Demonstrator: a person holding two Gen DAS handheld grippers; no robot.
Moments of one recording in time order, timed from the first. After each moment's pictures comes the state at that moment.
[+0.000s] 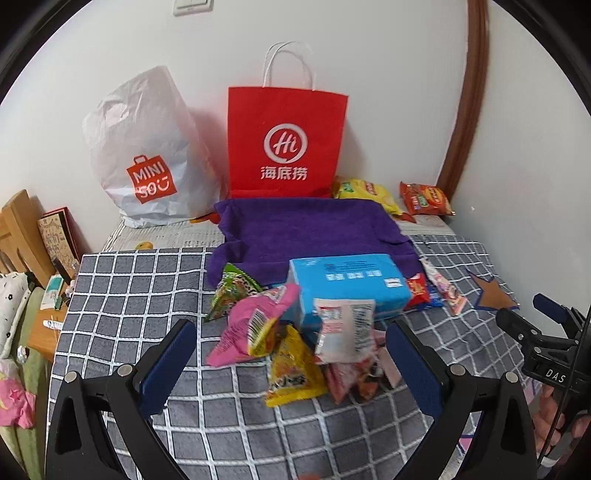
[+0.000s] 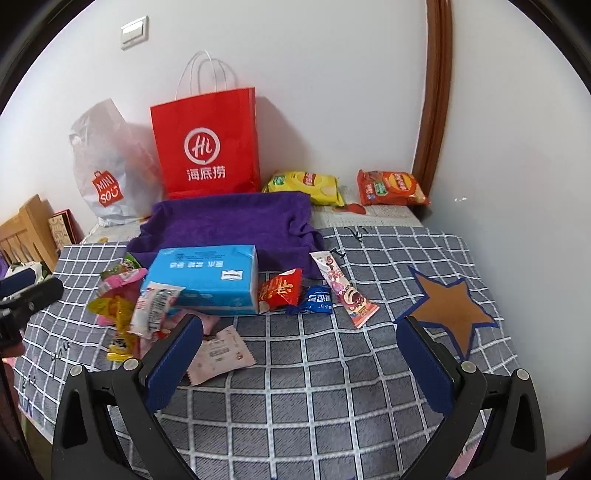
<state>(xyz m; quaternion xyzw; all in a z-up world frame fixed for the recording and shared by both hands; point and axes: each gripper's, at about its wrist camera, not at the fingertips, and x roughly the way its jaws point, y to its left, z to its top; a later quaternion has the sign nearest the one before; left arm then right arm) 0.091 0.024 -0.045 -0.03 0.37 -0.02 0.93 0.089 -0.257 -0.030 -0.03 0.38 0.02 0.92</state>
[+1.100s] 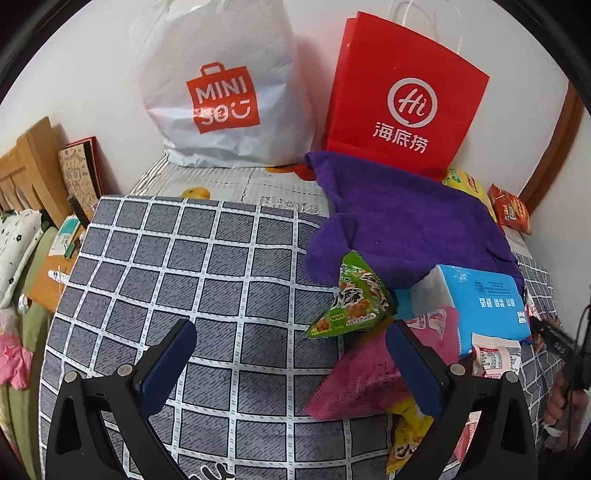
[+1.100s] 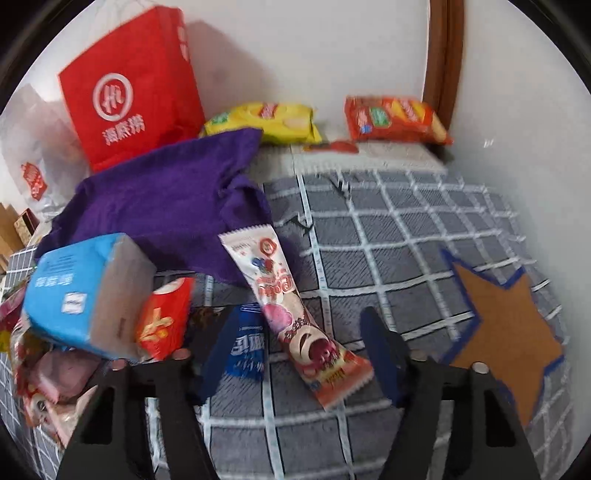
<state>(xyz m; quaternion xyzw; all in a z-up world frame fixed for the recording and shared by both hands) 0.176 0.130 -0.124 -0.10 0.44 0.07 0.89 0.240 -0.322 -0.154 0.01 0.47 0.02 0.88</state>
